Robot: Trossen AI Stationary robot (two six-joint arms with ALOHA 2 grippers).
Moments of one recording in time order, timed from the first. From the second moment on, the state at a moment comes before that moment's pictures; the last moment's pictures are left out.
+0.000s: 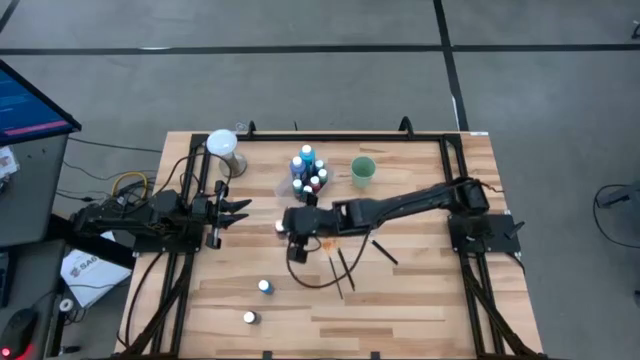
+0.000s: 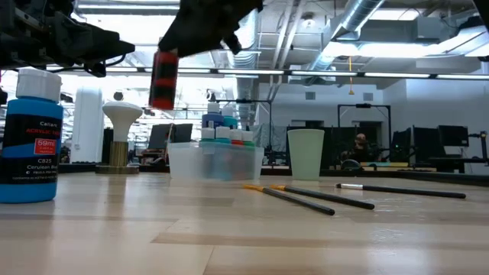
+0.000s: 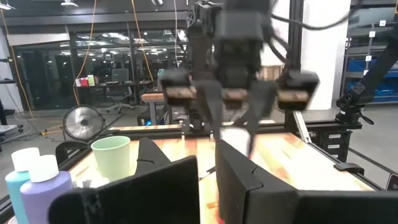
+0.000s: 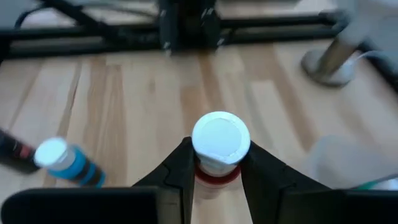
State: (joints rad) left arm -0.01 0.00 0.01 0.14 0.00 0.05; right arm 0.16 2.02 1.69 -0.31 0.27 0.15
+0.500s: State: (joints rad) left arm -0.01 0.00 0.01 0.14 0.00 0.05; right arm 0.07 1.93 1.69 -0.31 0.37 0.13
